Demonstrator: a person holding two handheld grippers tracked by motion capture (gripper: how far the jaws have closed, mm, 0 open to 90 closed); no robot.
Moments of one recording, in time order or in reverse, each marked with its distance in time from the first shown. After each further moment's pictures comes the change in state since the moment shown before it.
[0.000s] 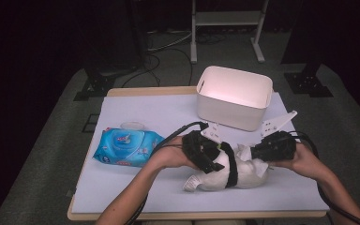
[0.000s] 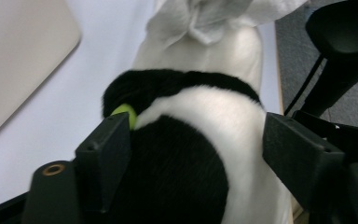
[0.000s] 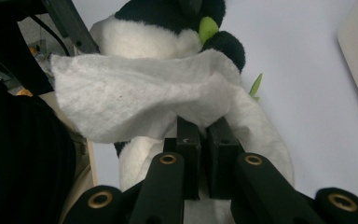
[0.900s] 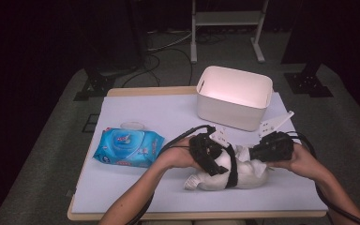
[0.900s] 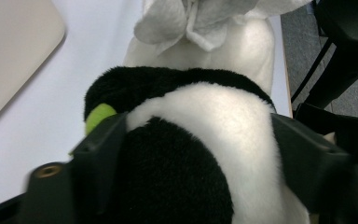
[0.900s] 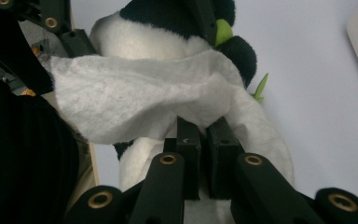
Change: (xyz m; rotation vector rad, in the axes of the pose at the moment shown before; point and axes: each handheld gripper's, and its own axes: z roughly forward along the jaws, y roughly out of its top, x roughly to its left) left arm 0.001 0.004 0.026 0.027 -0.032 0.038; right arm -0.001 -0.001 0.006 0.013 0.015 0.021
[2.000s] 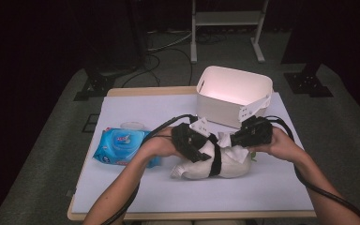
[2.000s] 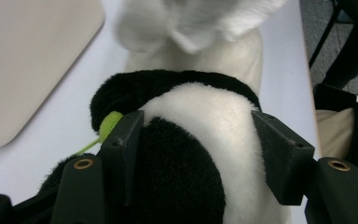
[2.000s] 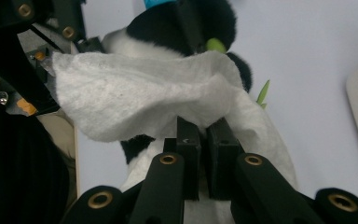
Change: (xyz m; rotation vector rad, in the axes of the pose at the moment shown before) left arm 0.017 -0.022 -0.040 0.017 0.042 0.046; right arm -0.014 0.057 0.023 -0.010 0.027 -0.068
